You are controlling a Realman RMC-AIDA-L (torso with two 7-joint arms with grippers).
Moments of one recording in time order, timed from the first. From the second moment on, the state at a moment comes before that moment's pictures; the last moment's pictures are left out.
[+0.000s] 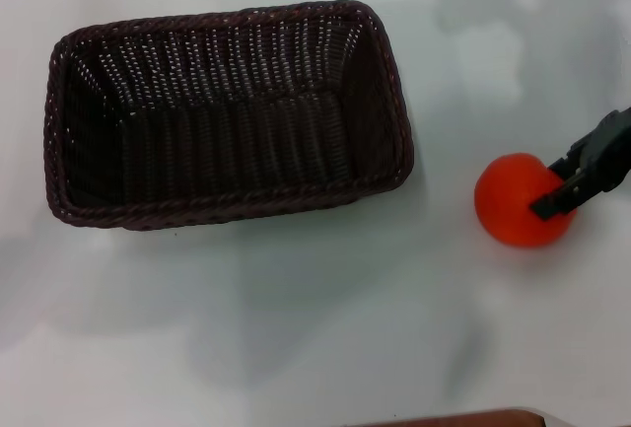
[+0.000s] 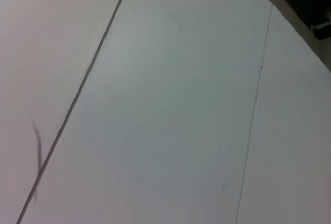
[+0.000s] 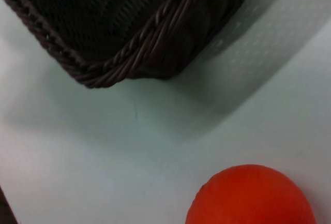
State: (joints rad) left arm -0.35 -2.17 0.39 0.52 1.31 1.74 -1.13; right arm 0.70 1.95 -0.87 -0.88 -2.65 -1.78 -1.10
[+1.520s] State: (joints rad) left arm -0.34 -2.16 0.38 0.51 1.30 1.74 -1.16; right arm 0.64 1.88 -0.44 -1.02 -2.29 -1.78 -1.24
